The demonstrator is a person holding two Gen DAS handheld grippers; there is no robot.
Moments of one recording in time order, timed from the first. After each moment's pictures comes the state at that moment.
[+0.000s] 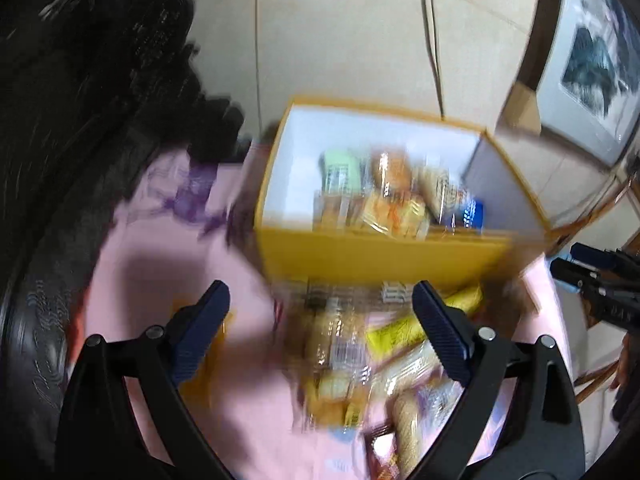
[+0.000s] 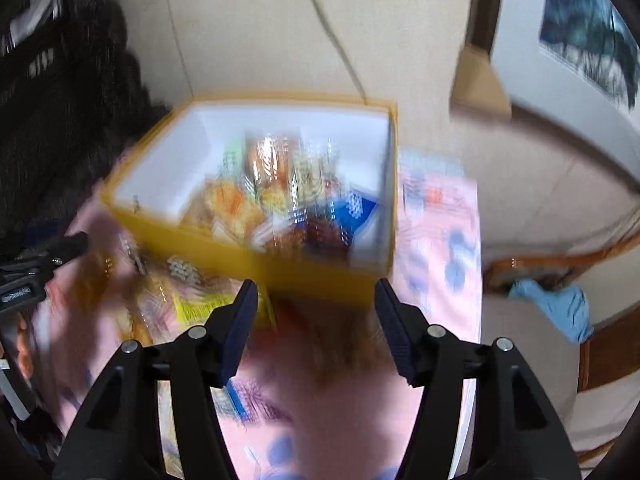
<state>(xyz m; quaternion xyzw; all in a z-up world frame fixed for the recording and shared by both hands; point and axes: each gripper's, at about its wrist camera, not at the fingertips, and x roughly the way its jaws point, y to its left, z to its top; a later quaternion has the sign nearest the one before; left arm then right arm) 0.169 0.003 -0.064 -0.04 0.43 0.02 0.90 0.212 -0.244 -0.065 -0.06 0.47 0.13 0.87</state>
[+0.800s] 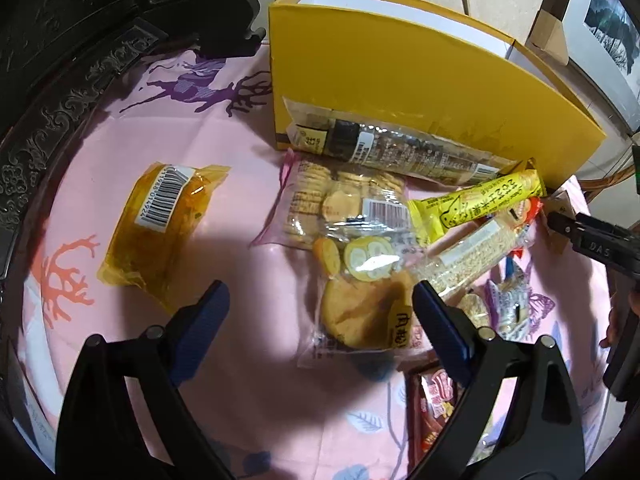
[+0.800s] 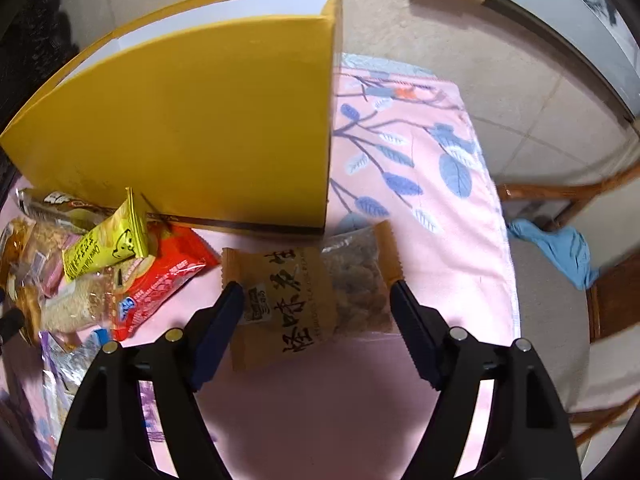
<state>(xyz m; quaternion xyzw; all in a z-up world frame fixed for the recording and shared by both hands) 0.137 0.007 -0.155 -0.06 0.51 0.03 0.86 0.226 -0.262 -0.179 -0.04 0.51 0.04 0.86</state>
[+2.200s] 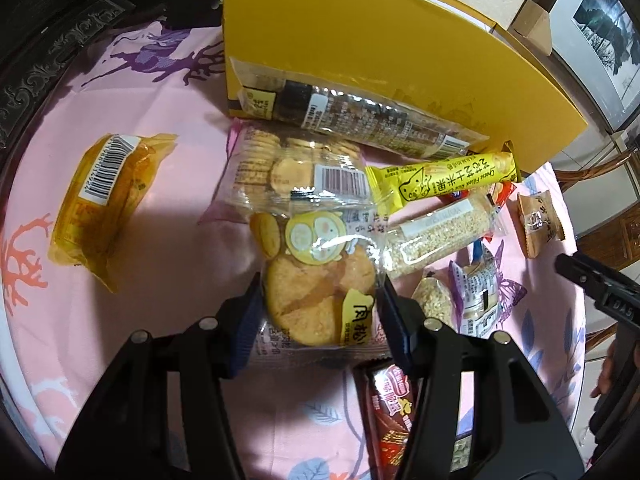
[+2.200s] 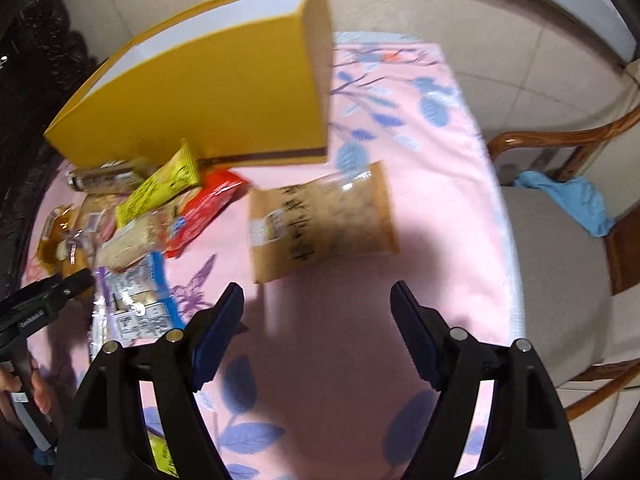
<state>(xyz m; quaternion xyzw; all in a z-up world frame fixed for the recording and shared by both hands) 0.144 -0.007 -0.171 -0.10 0.54 -0.02 0.84 0.161 -0.281 -0.169 0.03 0.54 0.08 0.84</state>
